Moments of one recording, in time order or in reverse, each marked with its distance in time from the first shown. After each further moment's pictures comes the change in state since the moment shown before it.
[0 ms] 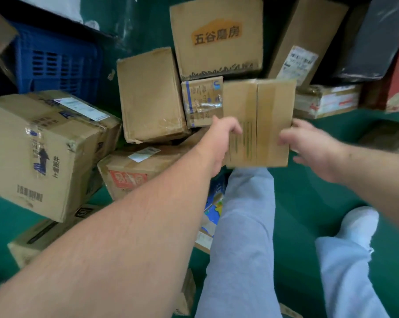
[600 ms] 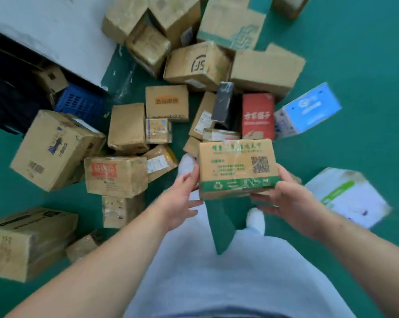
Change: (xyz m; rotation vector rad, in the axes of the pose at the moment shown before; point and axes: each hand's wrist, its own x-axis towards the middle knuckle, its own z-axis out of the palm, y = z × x) left_hand -0.381 -0.123 0.161 -0.079 -0.182 0.152; right_hand -0.417 0.148 -0.211 0.279 -0.223 -0.331
